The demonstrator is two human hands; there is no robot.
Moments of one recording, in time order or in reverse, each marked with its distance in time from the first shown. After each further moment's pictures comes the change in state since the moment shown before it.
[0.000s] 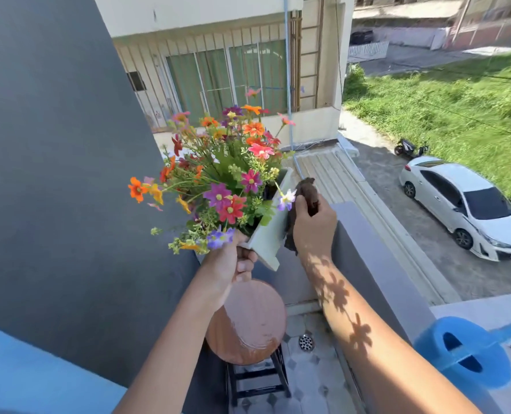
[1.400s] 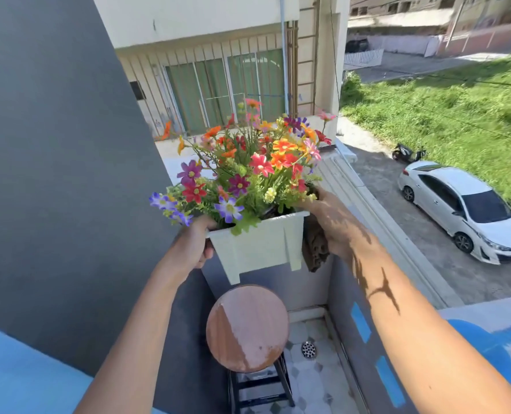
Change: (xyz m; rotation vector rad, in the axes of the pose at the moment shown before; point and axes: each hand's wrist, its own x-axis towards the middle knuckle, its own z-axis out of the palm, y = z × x) left_hand 0.013 0.046 -0.049 0.531 0.107 0.167; right_hand 0.033 -0.046 -0.047 0.161 -0.716 0.191
